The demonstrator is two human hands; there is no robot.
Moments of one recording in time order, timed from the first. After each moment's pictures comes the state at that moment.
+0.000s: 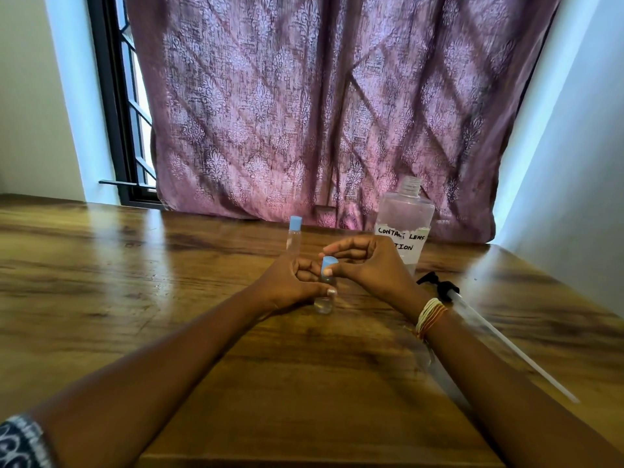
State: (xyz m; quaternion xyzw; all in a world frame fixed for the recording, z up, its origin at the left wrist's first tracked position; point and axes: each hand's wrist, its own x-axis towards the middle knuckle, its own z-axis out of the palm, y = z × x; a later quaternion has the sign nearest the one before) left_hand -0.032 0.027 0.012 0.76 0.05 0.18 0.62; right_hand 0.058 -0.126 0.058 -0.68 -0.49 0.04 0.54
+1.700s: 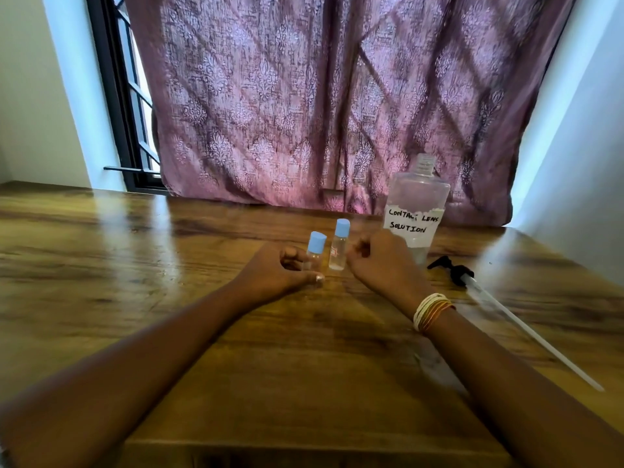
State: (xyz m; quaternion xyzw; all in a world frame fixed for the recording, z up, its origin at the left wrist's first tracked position) left_hand -0.063 0.032 0.014 0.84 0.12 0.23 0.48; right_hand 0.044 -0.125 0.052 -0.84 -0.41 -0.11 0.34
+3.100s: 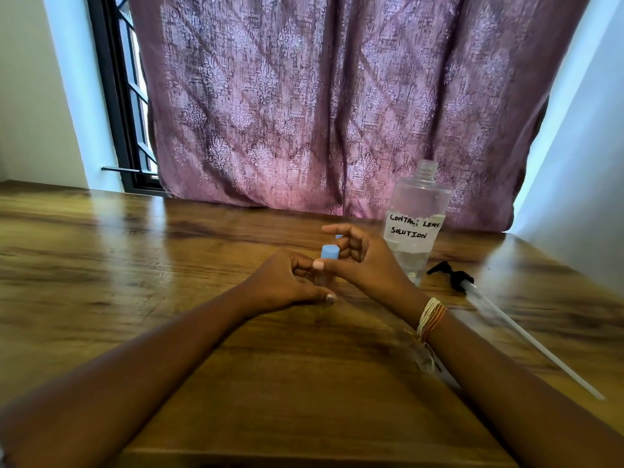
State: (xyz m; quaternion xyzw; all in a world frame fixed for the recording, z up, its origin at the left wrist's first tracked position) left_hand -0.060 0.026 0.016 0.83 0.03 0.17 0.53; right_hand 0.043 -0.114 0.043 -0.67 -0.48 0.10 0.56
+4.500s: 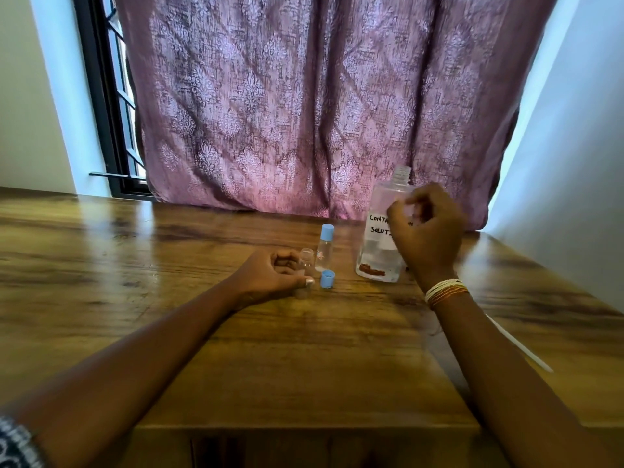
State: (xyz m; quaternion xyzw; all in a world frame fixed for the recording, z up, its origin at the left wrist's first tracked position) left_hand -0.064 0.034 0.014 0.81 0.05 0.19 0.55; right_hand 0.083 -0.165 0.080 -0.66 -0.35 -0.42 0.52
